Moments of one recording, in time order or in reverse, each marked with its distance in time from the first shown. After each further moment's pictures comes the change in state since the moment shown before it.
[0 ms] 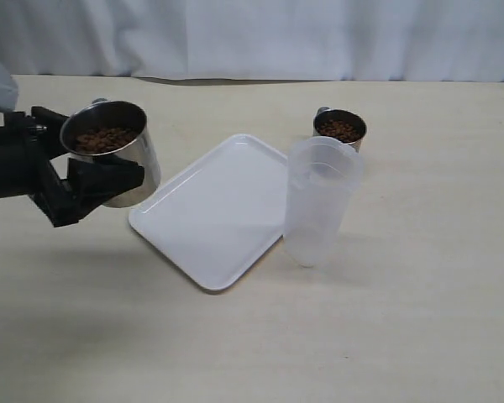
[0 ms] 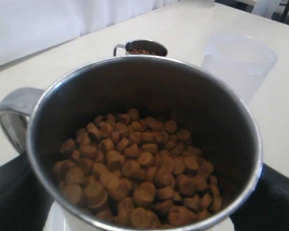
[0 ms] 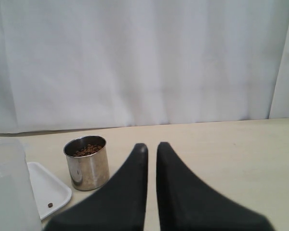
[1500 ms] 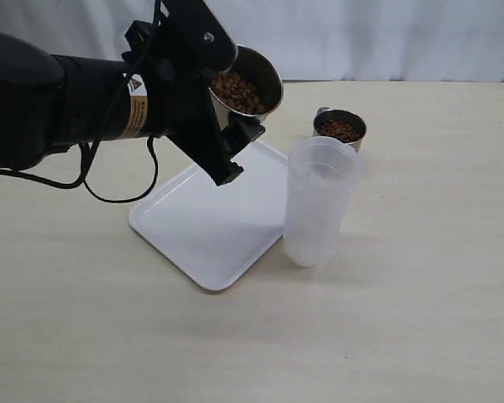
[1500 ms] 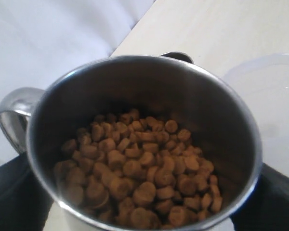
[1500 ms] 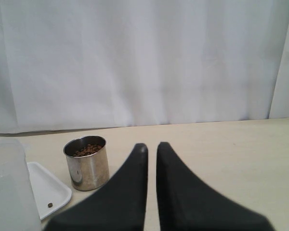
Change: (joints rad) left arm -0.706 0.049 -0.403 0.379 0.933 -0.407; right arm 0.000 0.000 0.000 0.000 0.000 0.000
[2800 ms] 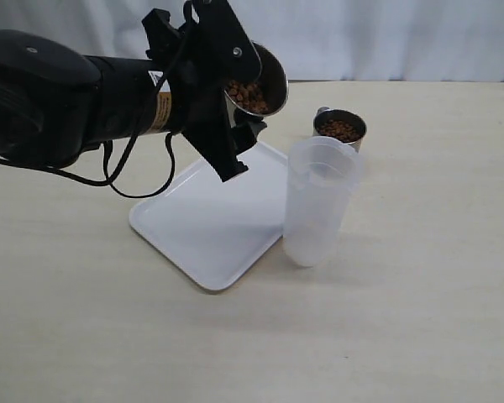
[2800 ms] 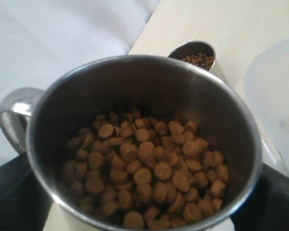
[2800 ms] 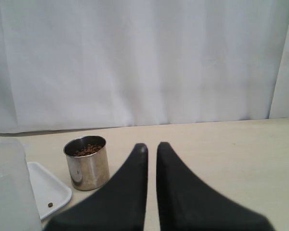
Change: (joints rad) left arm -0.033 0.063 -0.053 -0.039 0.103 0.168; right arm 0.000 0.000 0.000 0.000 0.000 0.000
